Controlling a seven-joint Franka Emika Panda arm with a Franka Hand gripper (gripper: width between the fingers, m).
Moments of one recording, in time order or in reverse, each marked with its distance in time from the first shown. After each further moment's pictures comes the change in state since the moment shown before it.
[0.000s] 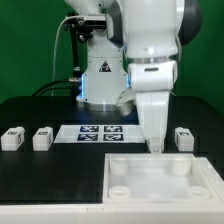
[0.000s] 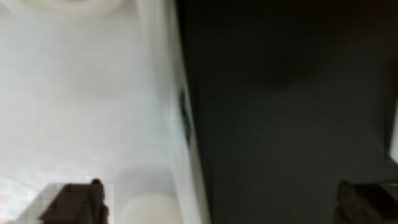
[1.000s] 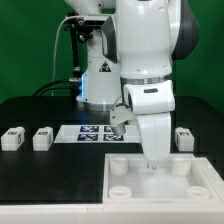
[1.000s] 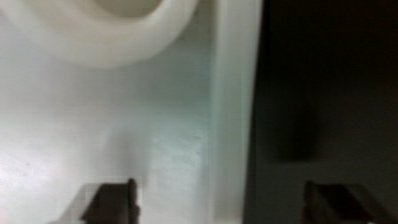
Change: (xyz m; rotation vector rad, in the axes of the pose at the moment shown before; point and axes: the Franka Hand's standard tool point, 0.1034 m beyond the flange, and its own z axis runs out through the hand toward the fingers) arm -0.020 0.020 0.036 0.033 0.008 -0.189
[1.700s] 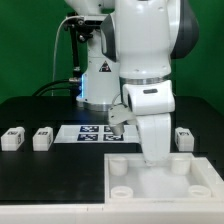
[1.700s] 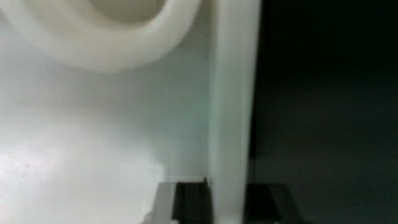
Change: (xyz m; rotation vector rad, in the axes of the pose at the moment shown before) arm 0.001 -0.002 -0.001 0.023 -0.005 -0.015
